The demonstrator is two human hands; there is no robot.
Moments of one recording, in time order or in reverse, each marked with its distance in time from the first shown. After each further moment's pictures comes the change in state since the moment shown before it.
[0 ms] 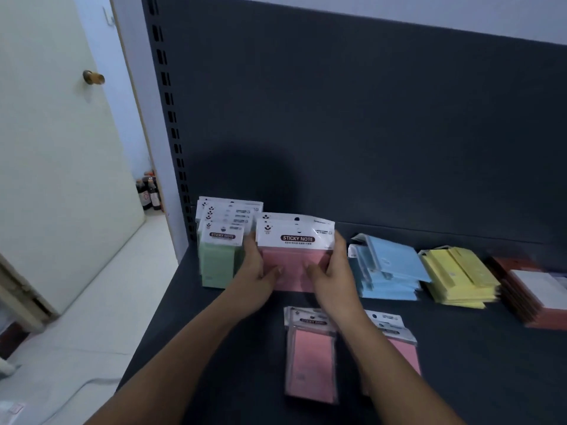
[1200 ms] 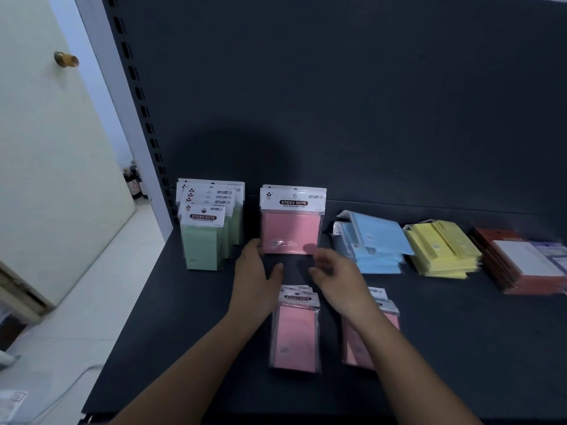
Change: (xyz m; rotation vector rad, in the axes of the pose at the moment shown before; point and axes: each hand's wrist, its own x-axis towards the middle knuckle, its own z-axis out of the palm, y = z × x) left_hand -0.016 -0.019 0.050 0.304 0.245 -0.078; right_hand -0.012 0.029 -0.044 -0.427 -0.099 0.189
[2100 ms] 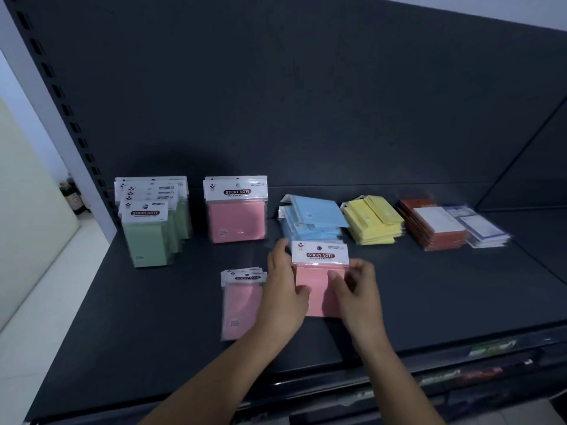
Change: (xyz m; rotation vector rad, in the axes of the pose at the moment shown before) left_hand -0.074 0.063 0.069 -0.116 -0.301 0.110; right_hand -0.089 0.062 -0.045 0.355 0.498 0.101
